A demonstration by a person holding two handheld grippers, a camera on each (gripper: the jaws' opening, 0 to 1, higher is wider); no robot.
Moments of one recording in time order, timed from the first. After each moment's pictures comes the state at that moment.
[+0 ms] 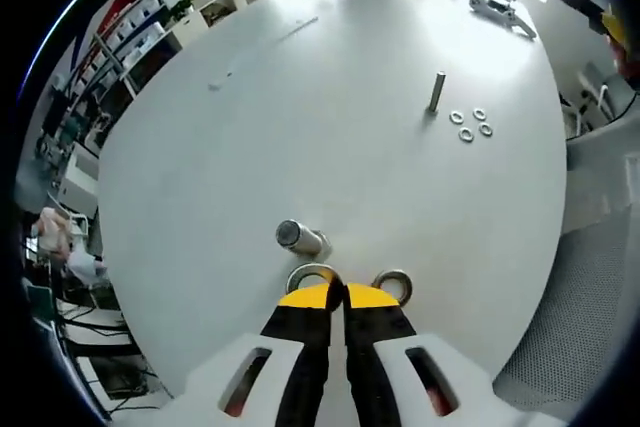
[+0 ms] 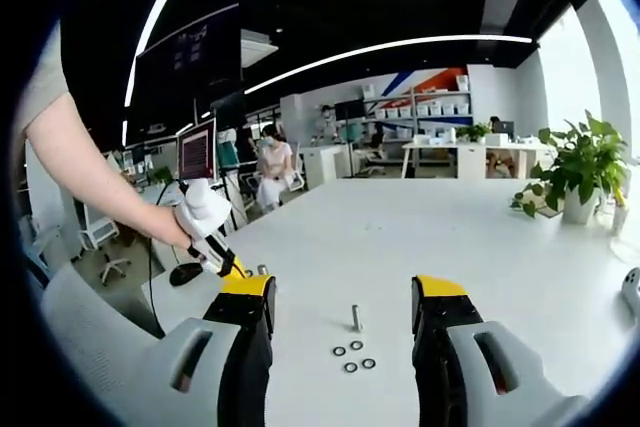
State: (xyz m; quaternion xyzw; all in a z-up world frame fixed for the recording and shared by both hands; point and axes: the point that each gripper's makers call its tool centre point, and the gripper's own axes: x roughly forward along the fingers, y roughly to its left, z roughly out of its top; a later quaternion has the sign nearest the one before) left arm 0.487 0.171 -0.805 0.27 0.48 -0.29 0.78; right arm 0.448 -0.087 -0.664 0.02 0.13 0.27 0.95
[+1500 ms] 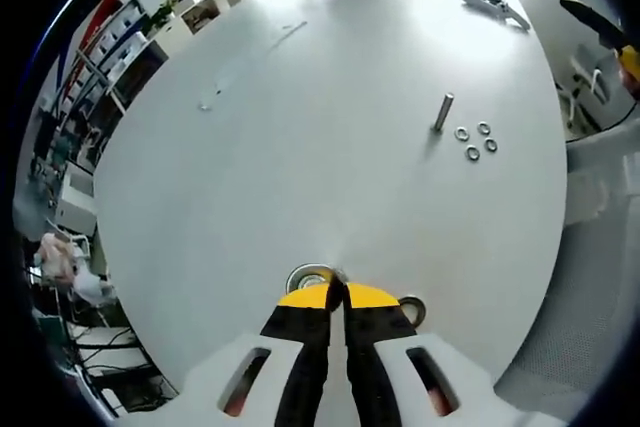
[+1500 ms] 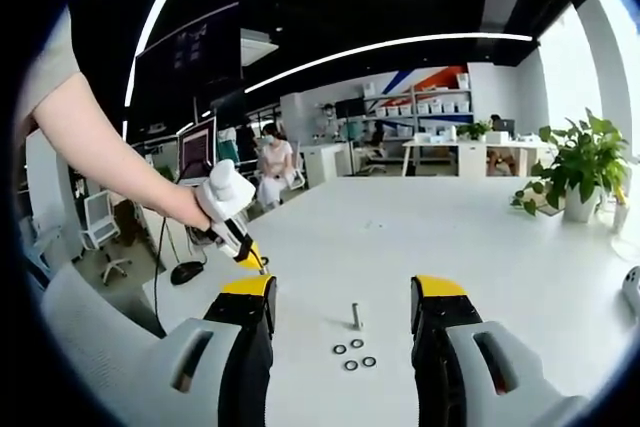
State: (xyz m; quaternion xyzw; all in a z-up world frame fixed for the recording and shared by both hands) left arm 0.528 0.168 -0.803 0.30 0.49 -0.31 0.76; right arm 0.447 -0.087 -0.666 0.02 0.14 0.27 0.95
